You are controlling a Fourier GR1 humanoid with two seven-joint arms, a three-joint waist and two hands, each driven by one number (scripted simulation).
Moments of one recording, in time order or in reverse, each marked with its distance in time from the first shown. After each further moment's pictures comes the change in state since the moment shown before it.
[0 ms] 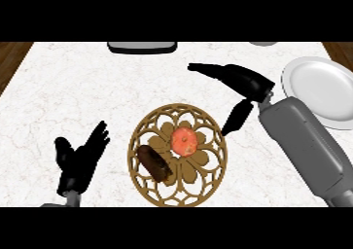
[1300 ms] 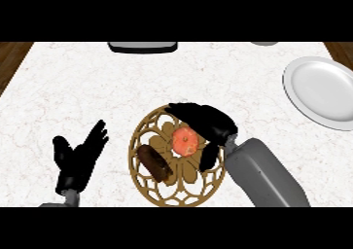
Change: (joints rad) left arm 0.000 -0.041 0.062 -0.006 -0.056 -0.055 0.014; right arm 0.236 0.230 0.078 -0.159 0.391 0.008 0.207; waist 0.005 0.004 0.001
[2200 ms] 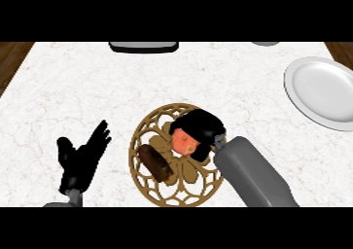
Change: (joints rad) left arm -0.003 -0.037 0.026 0.025 -0.037 -0.030 -0.022; right arm -0.059 0.064 0.010 0.249 0.196 -0.071 -0.119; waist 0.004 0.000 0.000
